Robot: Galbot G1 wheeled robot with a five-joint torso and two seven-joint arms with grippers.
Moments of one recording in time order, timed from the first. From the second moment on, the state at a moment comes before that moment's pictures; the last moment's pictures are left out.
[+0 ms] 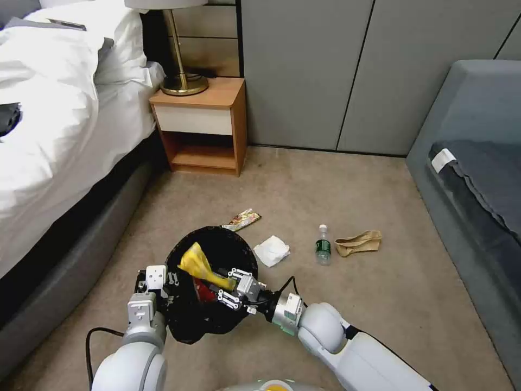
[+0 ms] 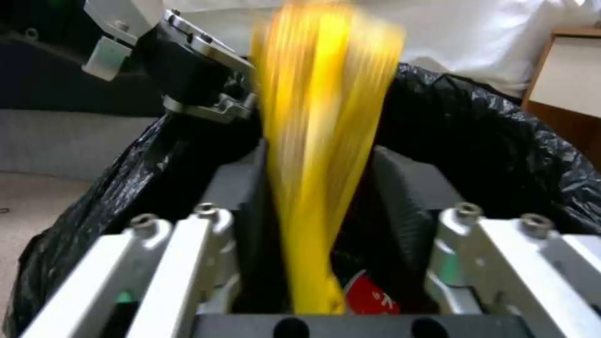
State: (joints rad) left arm 1.68 -1.48 -0.57 -2.21 -0.03 0.46 -0.15; right arm -1.04 1.17 -0.26 1.63 0.21 0.28 -0.39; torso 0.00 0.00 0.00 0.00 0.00
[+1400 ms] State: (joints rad) left arm 1.67 -1.46 -0.60 -2.18 -0.05 0.46 -0.15; right arm -1.51 1.14 0.34 2.09 0.19 0.29 -0.04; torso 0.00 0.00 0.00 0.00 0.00
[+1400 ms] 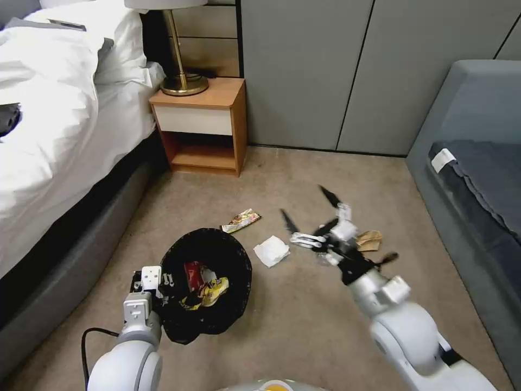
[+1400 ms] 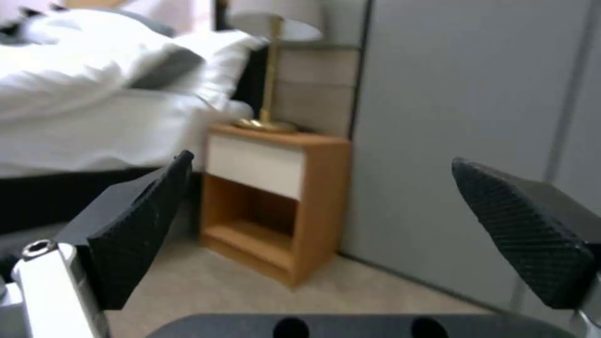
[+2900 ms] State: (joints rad) left arm 1.67 -1.46 -0.59 -2.18 -0.05 0.46 -0.15; right arm -1.56 1.21 0.44 1.92 0.22 0.34 -0.02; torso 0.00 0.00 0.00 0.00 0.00
